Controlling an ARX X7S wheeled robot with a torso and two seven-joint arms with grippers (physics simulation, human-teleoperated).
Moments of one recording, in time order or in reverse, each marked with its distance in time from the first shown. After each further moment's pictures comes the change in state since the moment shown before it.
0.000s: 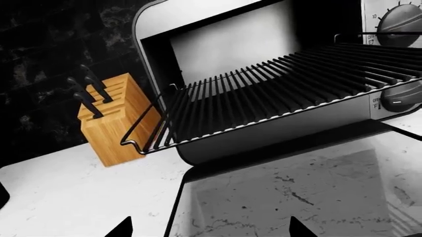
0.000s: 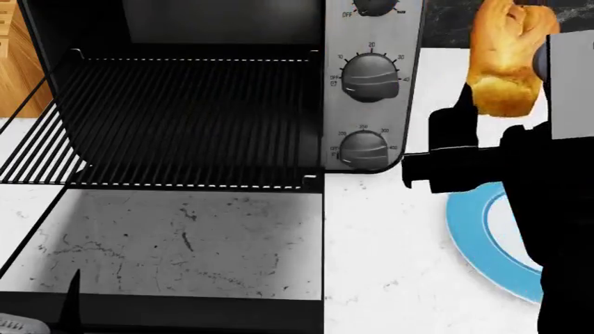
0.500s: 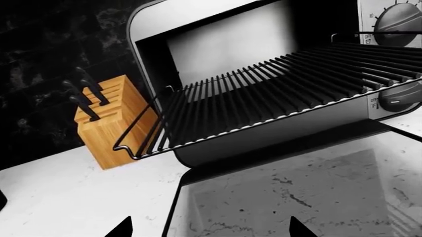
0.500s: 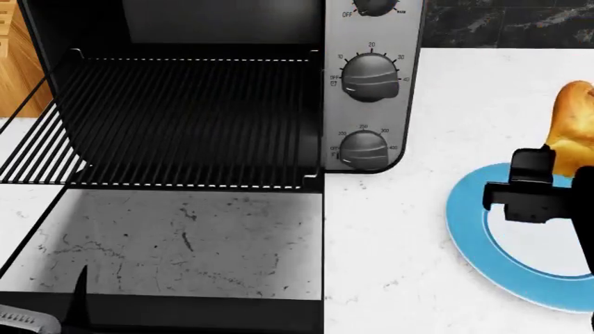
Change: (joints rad) left arm -0.044 0.007 0.034 -0.015 -0.010 -0.018 -0.018; right arm -0.127 0.068 0.005 0.258 -0.119 -0.075 -0.103
